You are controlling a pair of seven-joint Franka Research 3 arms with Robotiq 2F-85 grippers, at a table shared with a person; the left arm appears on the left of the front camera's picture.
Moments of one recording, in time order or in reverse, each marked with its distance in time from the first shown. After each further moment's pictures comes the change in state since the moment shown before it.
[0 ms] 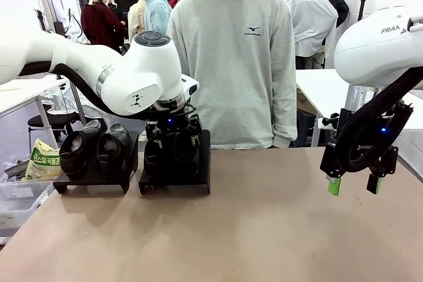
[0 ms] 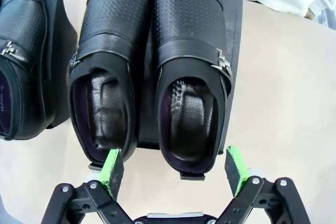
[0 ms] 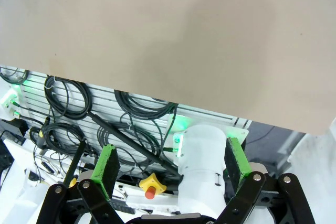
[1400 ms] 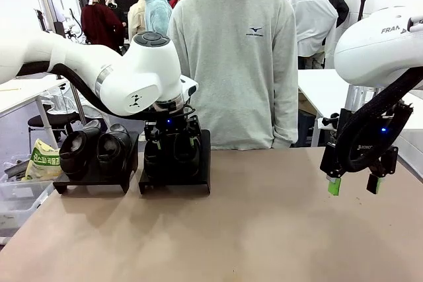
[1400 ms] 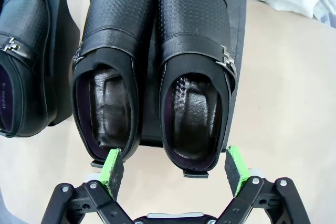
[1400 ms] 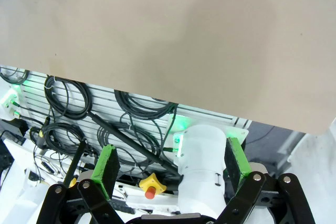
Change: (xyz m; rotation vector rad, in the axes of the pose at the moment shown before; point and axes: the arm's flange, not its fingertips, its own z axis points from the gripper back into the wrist) left arm -0.002 0.001 0.000 0.008 0.006 0.001; right arm 0.000 0.000 0.000 0.000 0.000 0.000
